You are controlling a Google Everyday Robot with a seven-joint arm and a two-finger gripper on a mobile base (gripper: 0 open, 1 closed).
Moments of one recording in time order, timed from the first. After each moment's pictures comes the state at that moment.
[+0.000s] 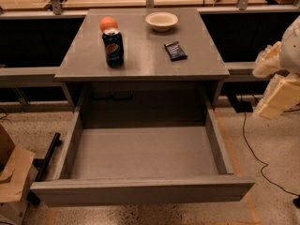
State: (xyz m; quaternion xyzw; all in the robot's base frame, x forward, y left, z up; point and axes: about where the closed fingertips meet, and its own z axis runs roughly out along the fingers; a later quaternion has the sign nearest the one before) arm 0.431 -0.221 0.973 -0.60 0.78 -0.03 0.16
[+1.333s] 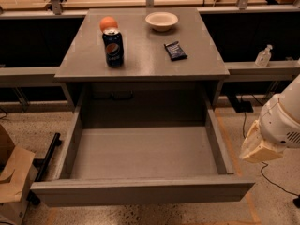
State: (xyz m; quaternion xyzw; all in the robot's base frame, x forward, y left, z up) arm 0.384 -0.228 0.833 -0.61 0.79 0.07 0.09
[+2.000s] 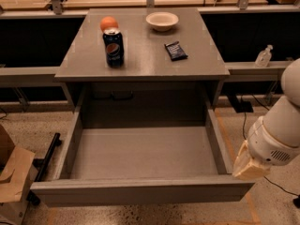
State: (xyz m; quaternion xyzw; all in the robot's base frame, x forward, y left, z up) arm 0.373 -0.226 0.774 -0.61 0.79 0.10 0.05
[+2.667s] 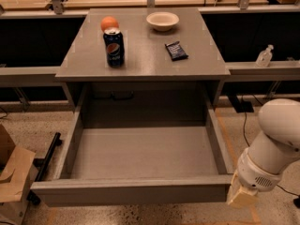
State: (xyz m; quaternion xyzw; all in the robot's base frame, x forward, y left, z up) arm 0.343 -0.228 0.678 -0.58 0.80 0.16 -0.01
